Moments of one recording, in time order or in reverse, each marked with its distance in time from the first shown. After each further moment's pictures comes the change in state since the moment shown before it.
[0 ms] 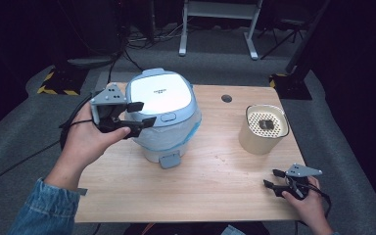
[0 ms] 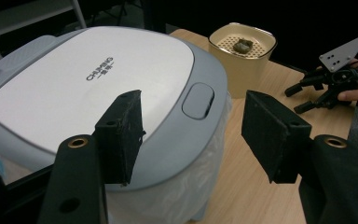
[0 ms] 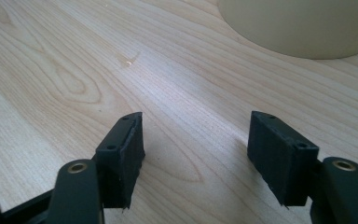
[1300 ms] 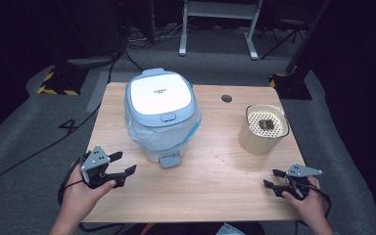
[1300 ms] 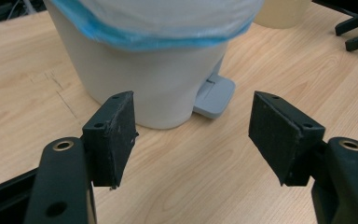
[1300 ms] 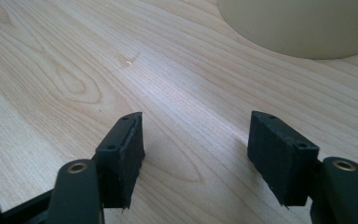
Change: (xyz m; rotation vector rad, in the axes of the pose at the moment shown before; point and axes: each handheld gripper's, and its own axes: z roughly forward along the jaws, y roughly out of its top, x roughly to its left) left arm -0.012 -0.171 0.019 0.042 0.101 -0.137; right arm 0.000 0.000 0.000 0.000 0.000 -0.001
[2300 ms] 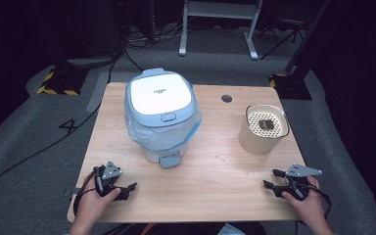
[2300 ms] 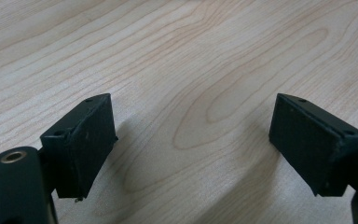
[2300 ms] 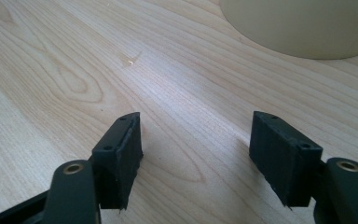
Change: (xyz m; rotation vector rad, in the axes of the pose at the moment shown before) left arm 0.022 -0.075 0.058 0.251 0.072 0.023; right arm 0.000 0.000 0.000 0.001 0.005 -0.003
